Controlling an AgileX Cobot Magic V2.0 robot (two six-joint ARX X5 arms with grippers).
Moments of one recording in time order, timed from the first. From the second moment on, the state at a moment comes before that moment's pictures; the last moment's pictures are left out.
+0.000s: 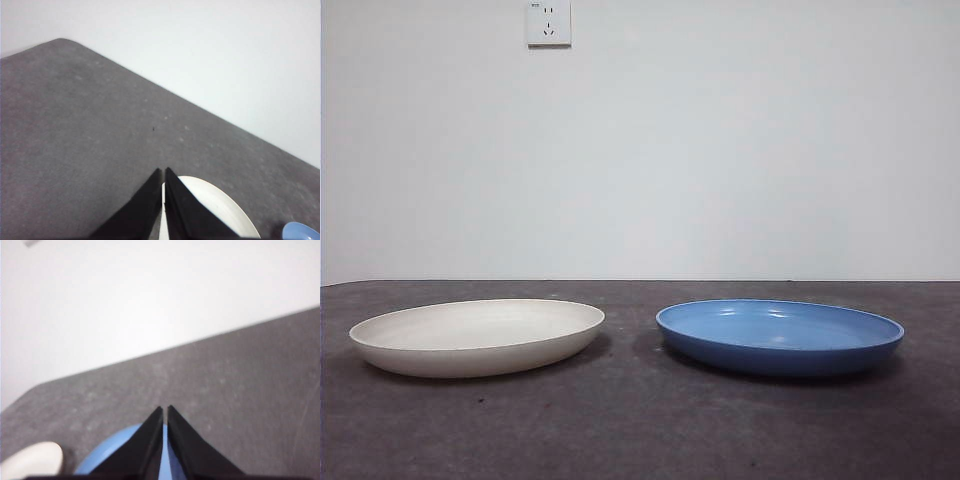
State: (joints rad) left arm 0.02 0.07 0.31 -0.36 0.06 -0.48; right arm -0.09 0.01 0.23 -0.19 -0.31 0.41
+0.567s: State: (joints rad) left arm 0.02 0.46 0.71 -0.64 0.36 -0.22; right arm -0.09 0.40 0.75 -0.65 -0.39 0.19
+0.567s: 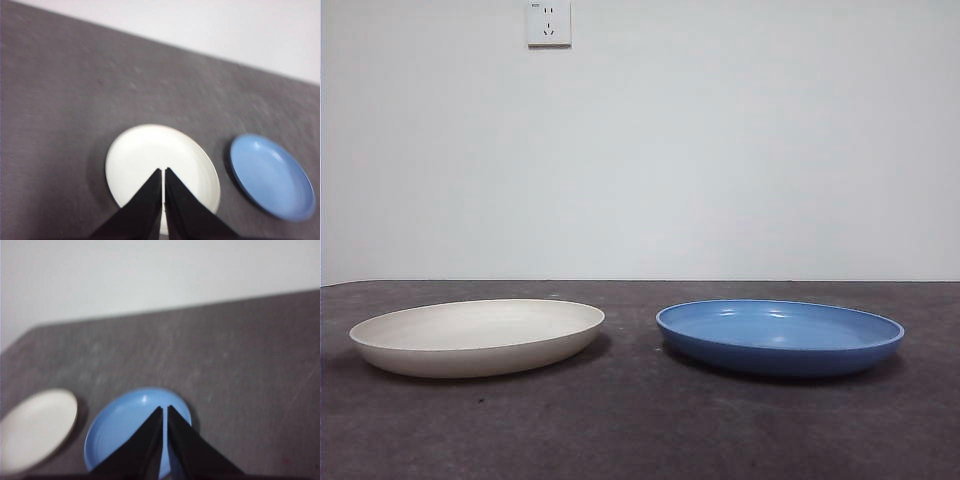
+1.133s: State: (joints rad) left arm -0.10 0.70 0.91 -0.98 0.47 0.01; right arm 0.05 0.73 0.98 -1.10 -0.43 -0.05
